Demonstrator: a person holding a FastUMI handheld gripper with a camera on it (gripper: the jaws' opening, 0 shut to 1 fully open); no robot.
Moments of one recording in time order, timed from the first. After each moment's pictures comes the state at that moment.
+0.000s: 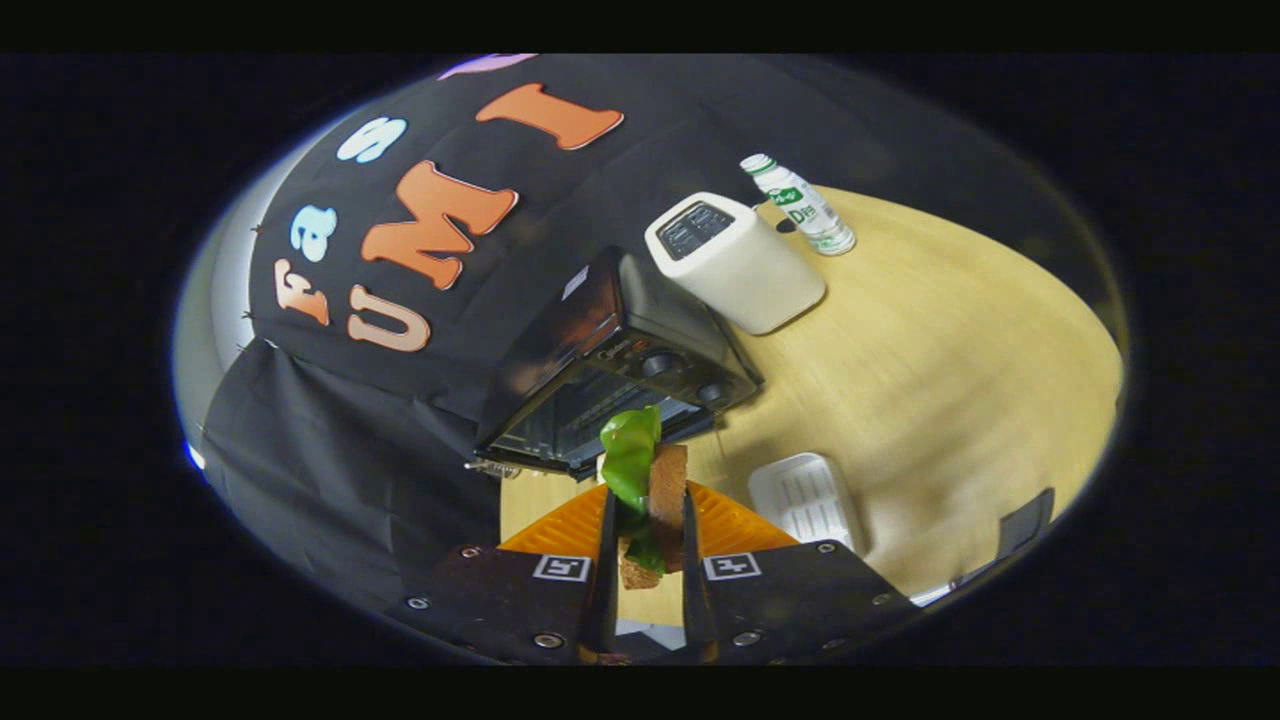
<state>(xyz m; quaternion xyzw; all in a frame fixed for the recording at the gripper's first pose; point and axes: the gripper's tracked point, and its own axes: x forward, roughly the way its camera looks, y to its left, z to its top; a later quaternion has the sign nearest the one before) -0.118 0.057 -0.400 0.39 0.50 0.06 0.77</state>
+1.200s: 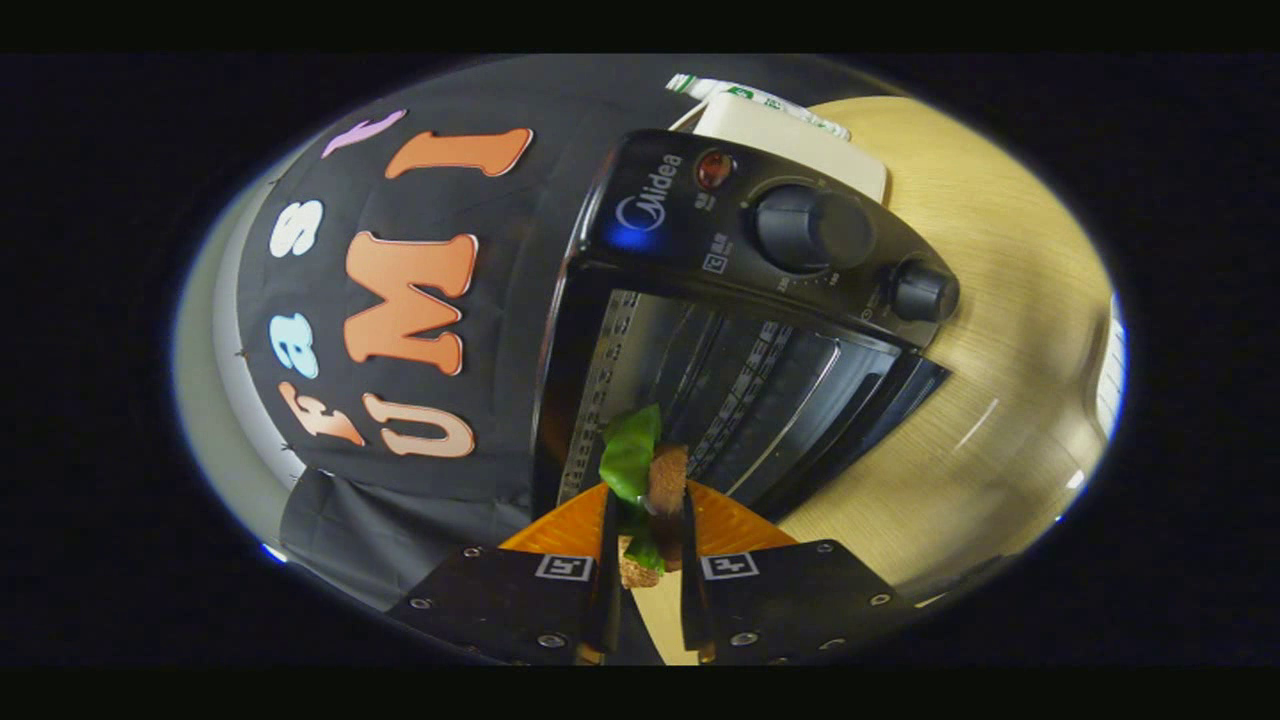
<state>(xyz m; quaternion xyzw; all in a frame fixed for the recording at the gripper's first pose) -0.006 0.202 -0.481 0.58 0.36 -0.02 0.73</state>
